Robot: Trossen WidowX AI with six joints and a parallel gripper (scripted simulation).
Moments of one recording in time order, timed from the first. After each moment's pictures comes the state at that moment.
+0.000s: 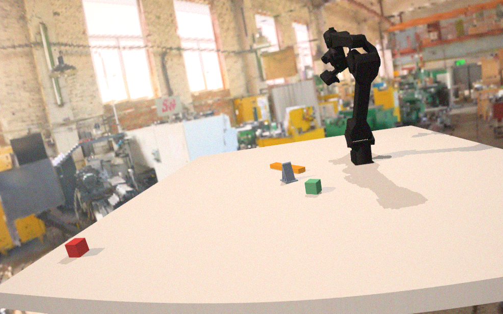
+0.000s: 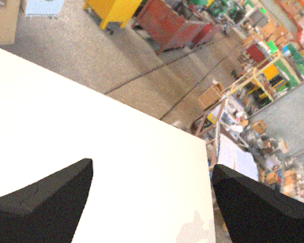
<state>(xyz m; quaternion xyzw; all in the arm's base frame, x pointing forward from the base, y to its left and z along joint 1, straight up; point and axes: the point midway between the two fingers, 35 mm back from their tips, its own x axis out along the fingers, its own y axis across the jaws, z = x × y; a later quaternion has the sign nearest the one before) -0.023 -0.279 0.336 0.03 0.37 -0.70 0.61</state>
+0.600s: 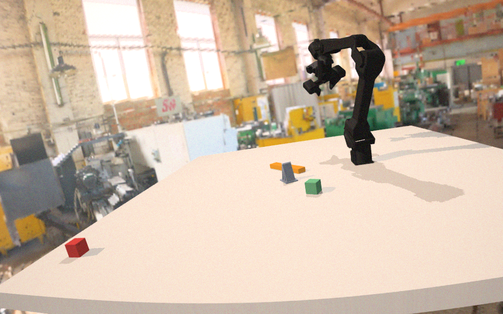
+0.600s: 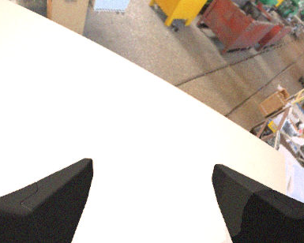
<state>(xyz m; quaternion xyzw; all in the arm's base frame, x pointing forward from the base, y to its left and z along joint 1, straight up) 0.066 -0.281 0.290 0.09 0.38 -0.59 0.71</state>
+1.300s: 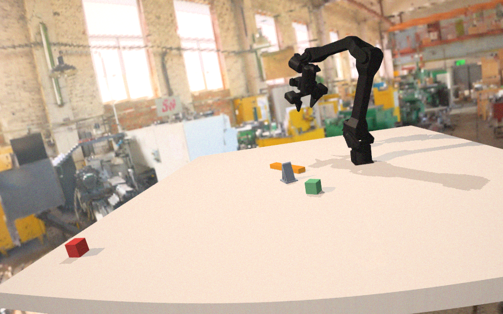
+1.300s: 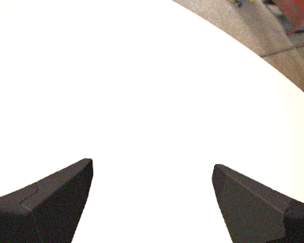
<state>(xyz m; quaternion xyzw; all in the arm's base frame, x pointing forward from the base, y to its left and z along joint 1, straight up) 0.161 -0.245 0.236 0.19 0.41 -0.47 0.76</state>
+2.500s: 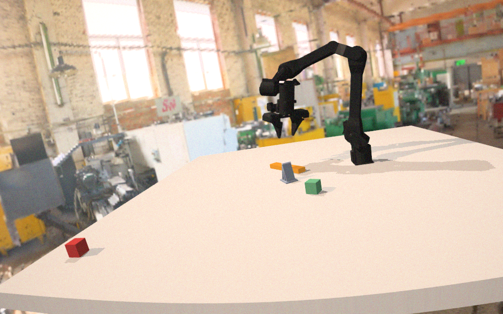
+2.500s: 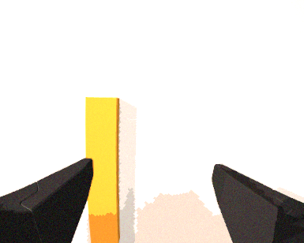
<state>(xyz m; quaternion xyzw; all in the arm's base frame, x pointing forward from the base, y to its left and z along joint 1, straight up) 0.255 -0.105 0.154 0.29 0.55 -0.32 0.71</state>
